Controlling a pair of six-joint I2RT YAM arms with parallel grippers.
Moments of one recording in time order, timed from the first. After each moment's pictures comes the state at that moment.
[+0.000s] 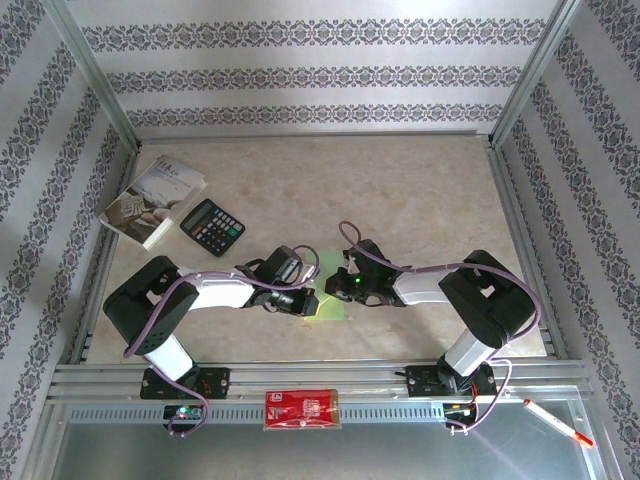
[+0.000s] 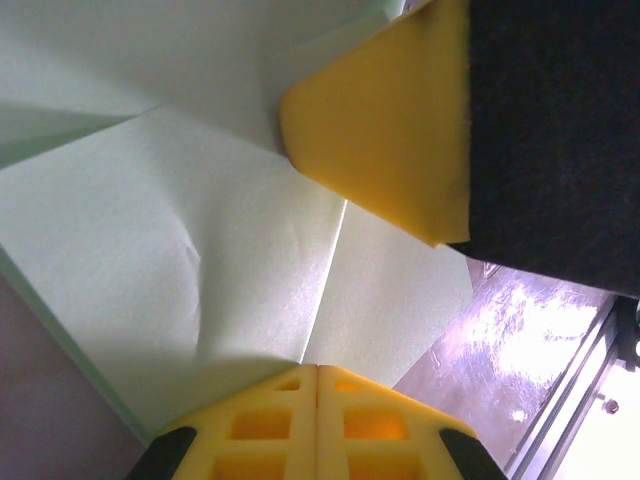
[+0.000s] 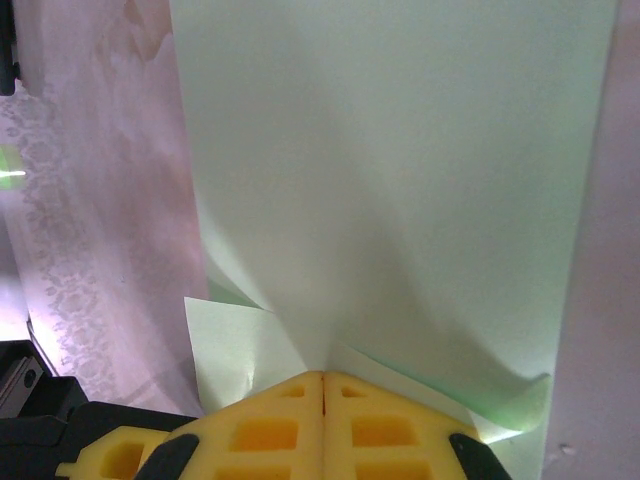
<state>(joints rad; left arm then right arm) -0.74 1.64 0.66 -0.04 0.51 -0.57 0.67 1.64 0.56 0.22 -0.44 0.99</state>
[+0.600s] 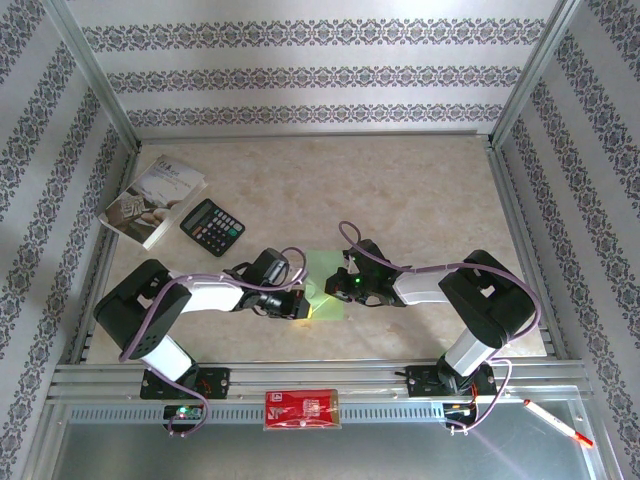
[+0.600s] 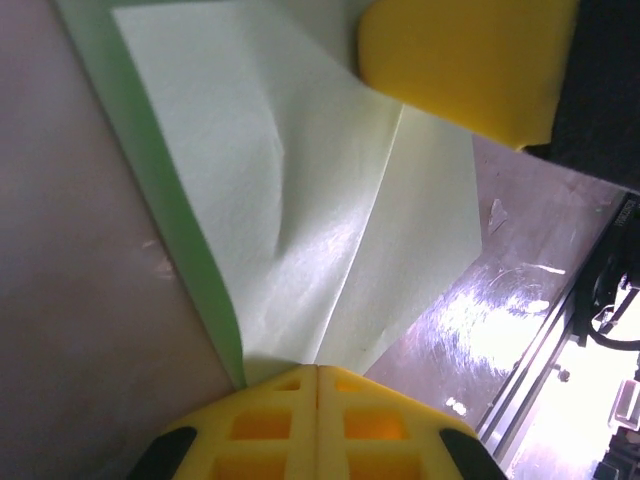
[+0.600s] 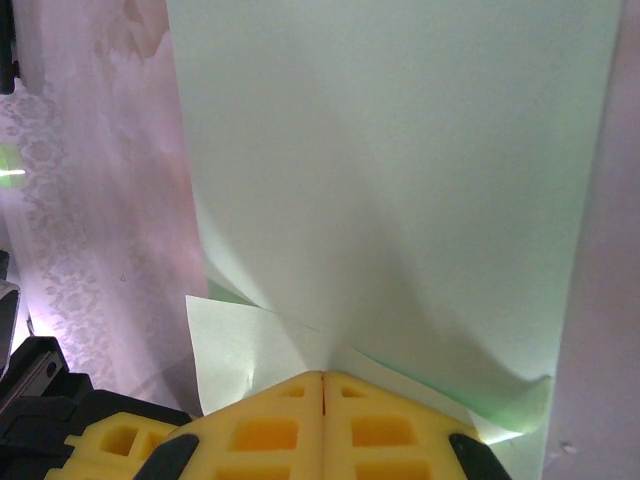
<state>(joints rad) -0.67 1.59 0.56 0.00 0.61 -0.62 0.67 1.64 0.56 0.22 -0.44 0.99</state>
